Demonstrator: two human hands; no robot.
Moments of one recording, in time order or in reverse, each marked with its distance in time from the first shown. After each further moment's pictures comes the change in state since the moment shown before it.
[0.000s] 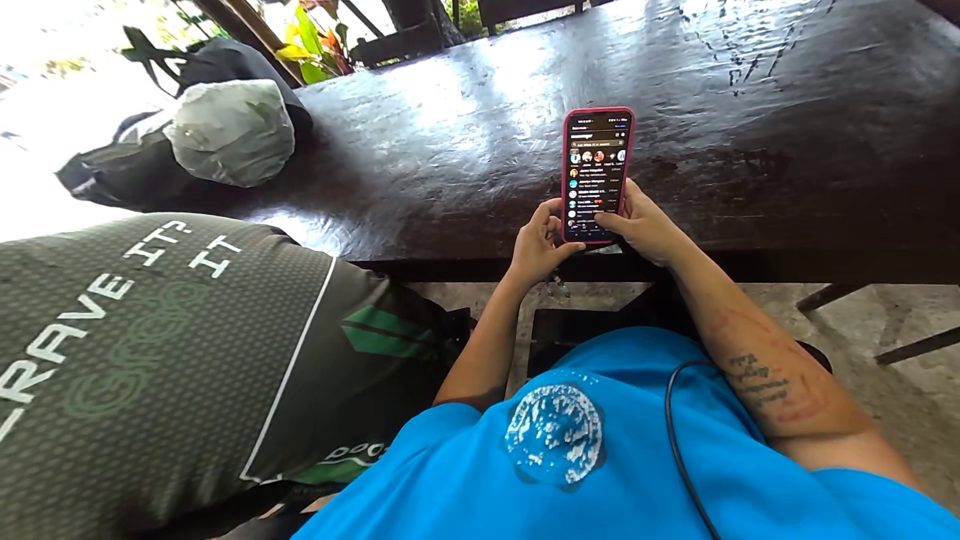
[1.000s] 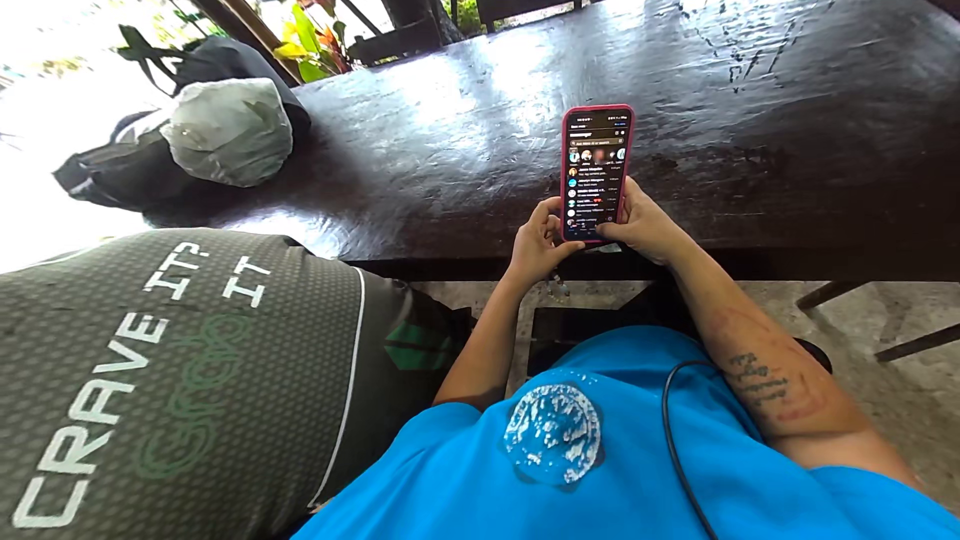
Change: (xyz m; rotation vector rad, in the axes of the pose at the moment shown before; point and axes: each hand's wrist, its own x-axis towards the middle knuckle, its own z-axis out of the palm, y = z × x) left_hand -0.001 -0.002 0.000 -0.010 0.003 0.045; right_hand -0.001 0.002 -0.003 0.011 -0.033 -0.009
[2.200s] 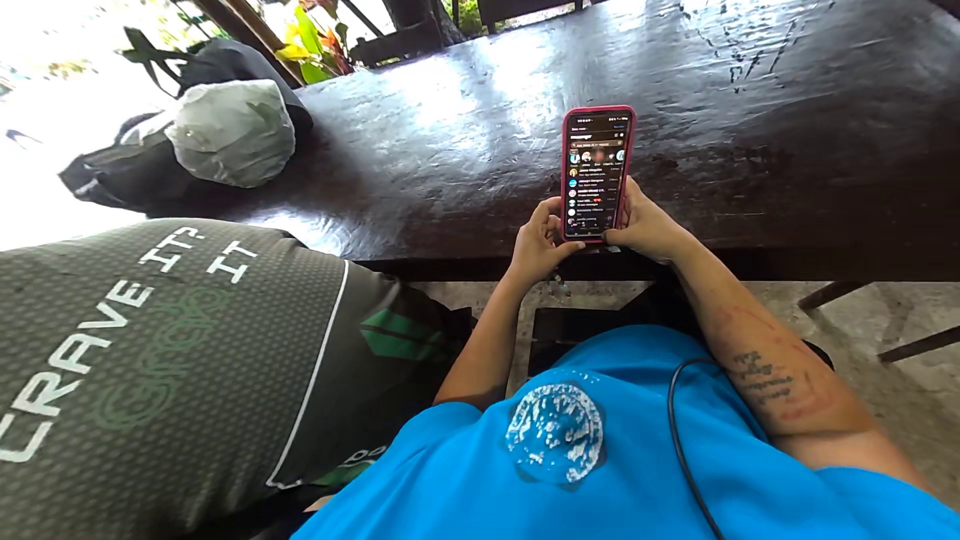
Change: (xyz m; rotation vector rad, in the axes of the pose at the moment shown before) left_hand 0.001 0.001 0.000 -0.027 -0.001 -0.023; right_hand 0.001 -0.001 -0.005 -0.023 -0.047 0.053
